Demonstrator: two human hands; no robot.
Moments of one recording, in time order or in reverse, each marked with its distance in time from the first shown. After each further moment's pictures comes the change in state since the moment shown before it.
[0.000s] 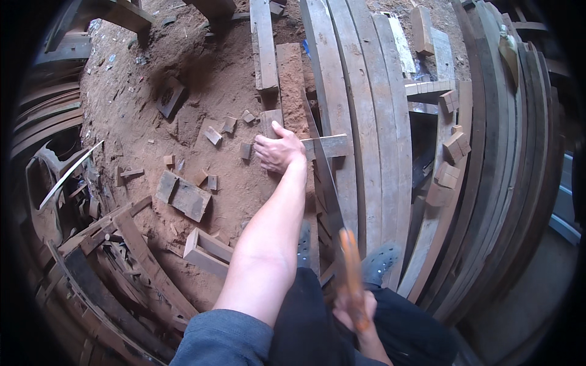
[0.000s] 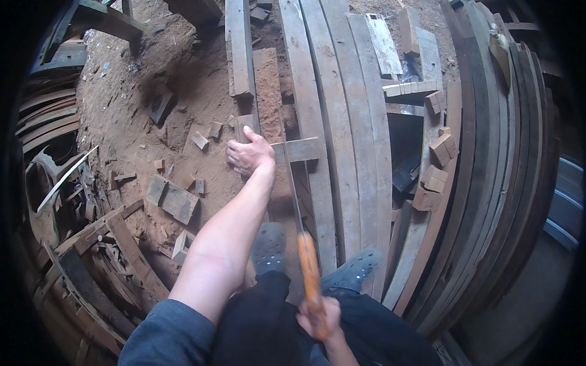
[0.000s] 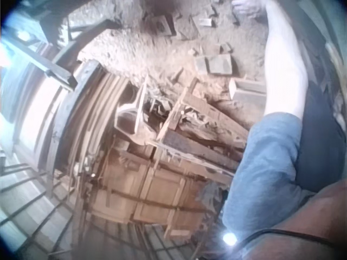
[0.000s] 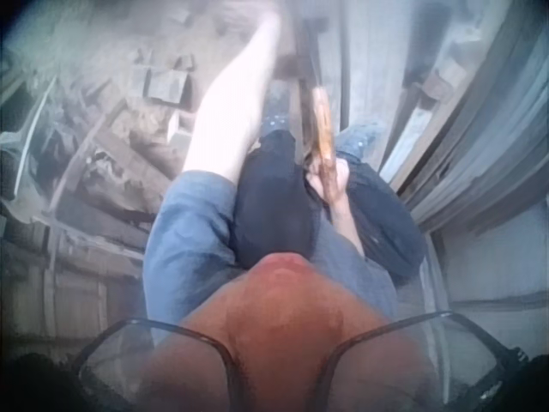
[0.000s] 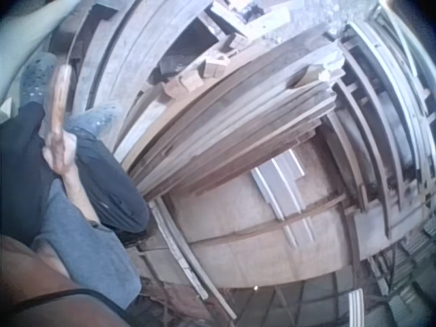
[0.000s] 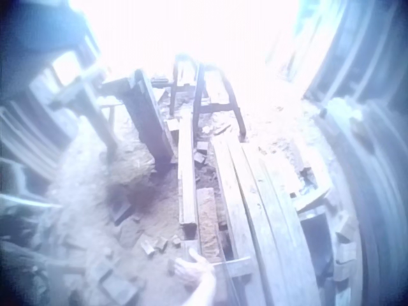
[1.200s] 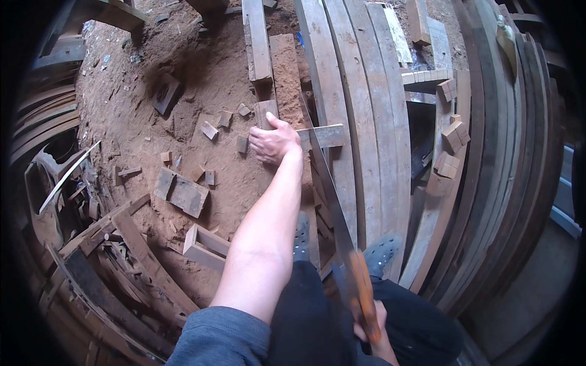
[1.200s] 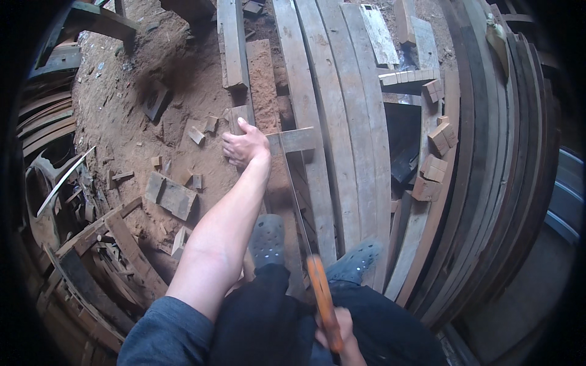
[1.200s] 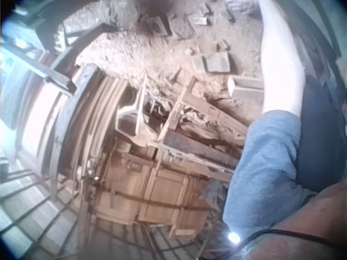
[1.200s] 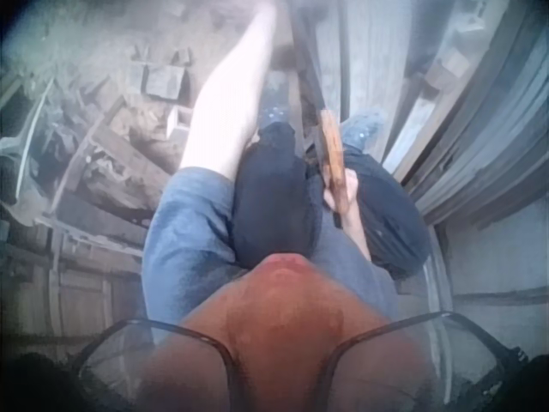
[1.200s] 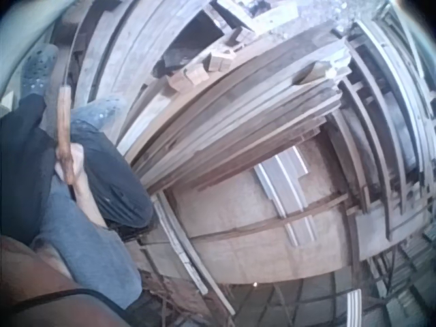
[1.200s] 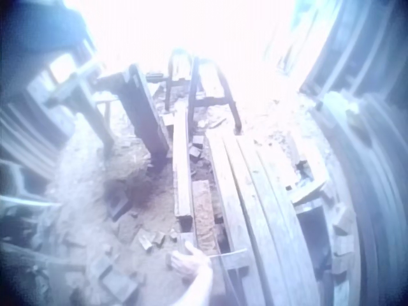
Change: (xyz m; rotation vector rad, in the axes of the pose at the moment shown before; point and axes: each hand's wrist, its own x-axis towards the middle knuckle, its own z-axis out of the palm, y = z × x) left_hand -0.001 -0.009 0.016 -0.019 0.149 0.068; right_hand -0.014 -0.010 -0.013 0.048 -0.053 0.138
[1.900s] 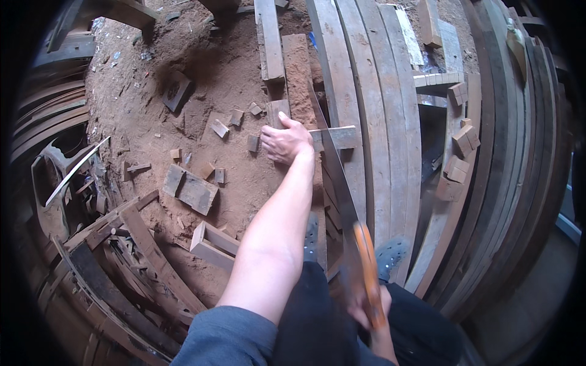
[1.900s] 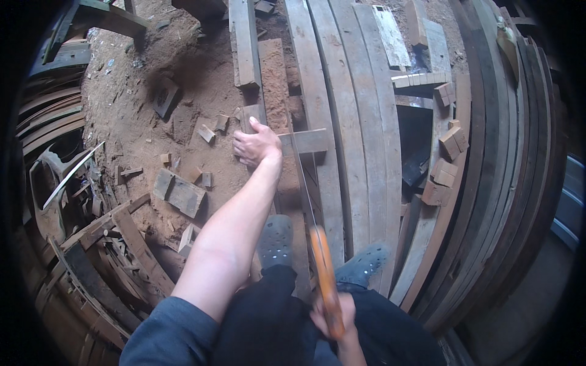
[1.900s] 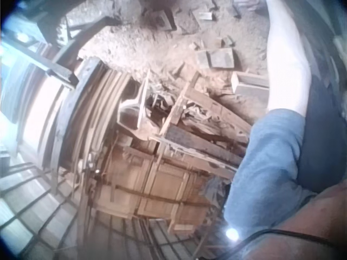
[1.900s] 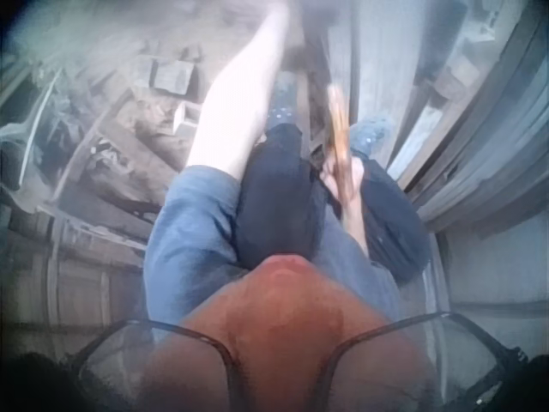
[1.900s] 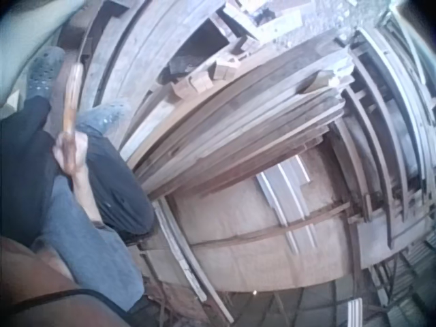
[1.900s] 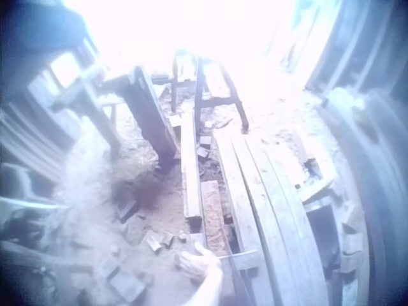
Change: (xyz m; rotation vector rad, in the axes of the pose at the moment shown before) left_hand 0.004 0.006 -0.010 0.002 -0.144 -0.050; right_hand 0.028 -0.009 0.008 -0.083 0.062 -0.291
